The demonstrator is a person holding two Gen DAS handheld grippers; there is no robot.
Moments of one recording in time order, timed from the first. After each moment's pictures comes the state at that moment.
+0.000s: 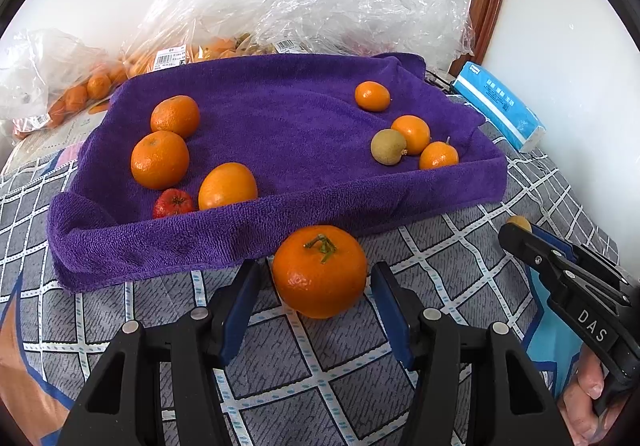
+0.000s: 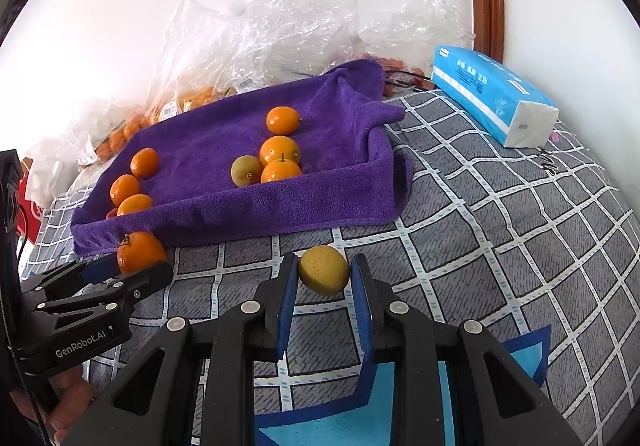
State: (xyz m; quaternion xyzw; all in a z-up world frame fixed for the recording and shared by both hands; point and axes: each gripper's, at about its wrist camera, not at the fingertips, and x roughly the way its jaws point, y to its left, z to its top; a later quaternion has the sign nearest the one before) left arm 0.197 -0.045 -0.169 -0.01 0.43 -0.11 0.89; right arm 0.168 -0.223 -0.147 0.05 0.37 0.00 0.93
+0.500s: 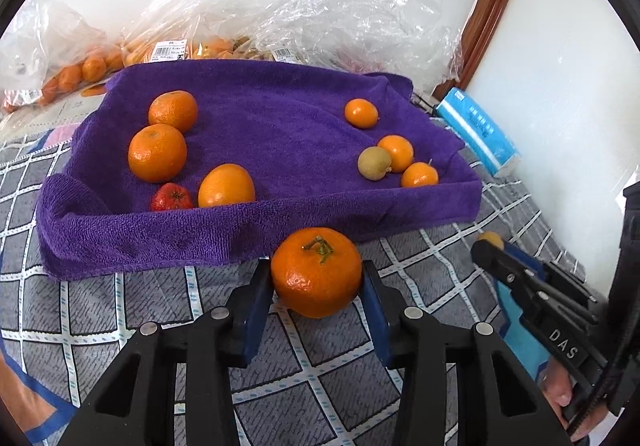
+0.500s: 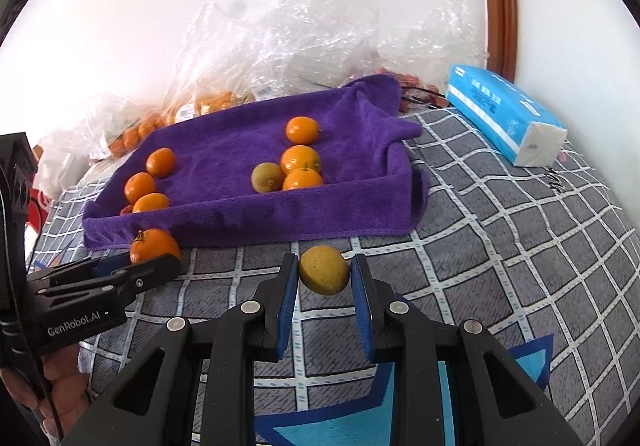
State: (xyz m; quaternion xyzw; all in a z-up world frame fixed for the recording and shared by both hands) left arm 0.191 -0.027 -0.165 -0.08 0.42 -0.15 0.89; right arm 0.162 -0.213 -0.143 0.03 0.35 0.02 0.93
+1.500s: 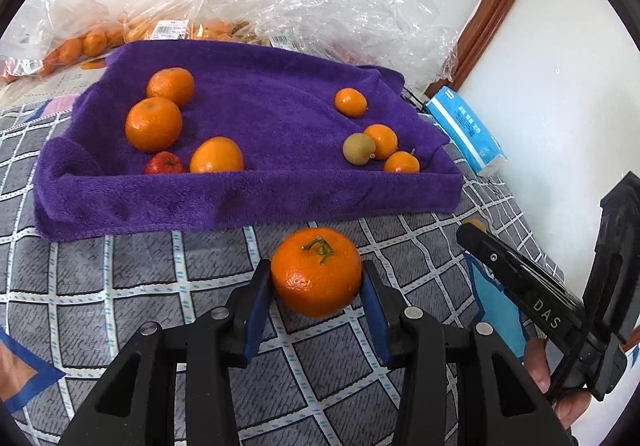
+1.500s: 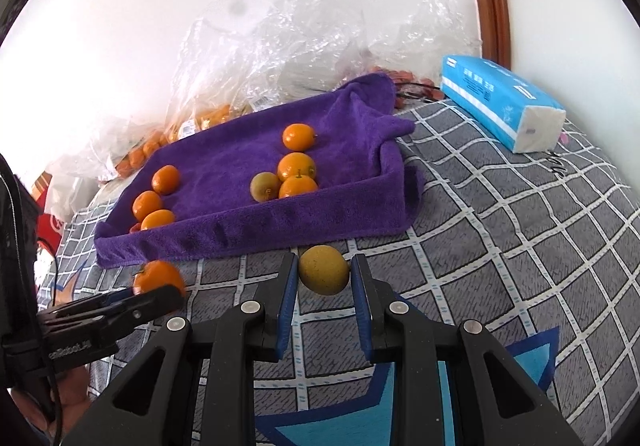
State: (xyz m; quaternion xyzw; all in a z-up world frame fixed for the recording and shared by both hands) left arm 0.179 -0.027 -0.162 -0.12 0.44 -0.16 0.87; right arm 0.161 -0.225 -0.140 0.08 0.35 0.01 0.93
